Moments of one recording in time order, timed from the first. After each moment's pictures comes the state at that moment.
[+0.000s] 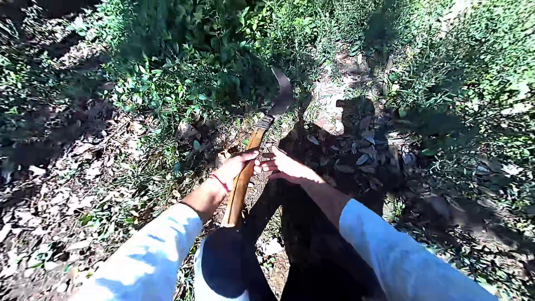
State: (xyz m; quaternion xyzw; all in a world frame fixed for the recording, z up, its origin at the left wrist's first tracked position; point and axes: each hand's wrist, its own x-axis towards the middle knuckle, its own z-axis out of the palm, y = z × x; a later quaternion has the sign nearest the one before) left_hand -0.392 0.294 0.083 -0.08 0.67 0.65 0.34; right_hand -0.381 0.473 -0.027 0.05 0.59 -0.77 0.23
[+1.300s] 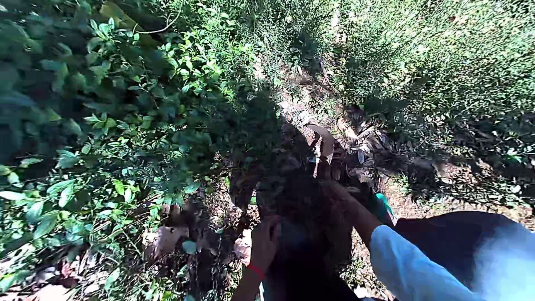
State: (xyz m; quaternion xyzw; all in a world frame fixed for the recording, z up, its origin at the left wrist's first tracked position) left_hand -0.614 0.175 -0.102 0.37 0.79 0.38 0.29; right_hand -0.492 0.465 -0.111 0.60 0.47 -0.65 -0.04
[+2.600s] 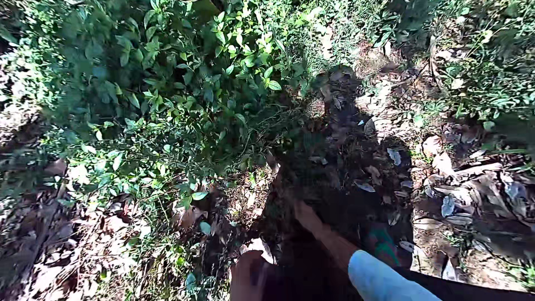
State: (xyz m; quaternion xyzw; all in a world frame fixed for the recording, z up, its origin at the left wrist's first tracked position) left_hand -0.588 0.156 -0.105 0.13 0.93 0.28 0.21; right_hand -0.630 0.420 -0.218 0.30 0.77 -0.48 0.30
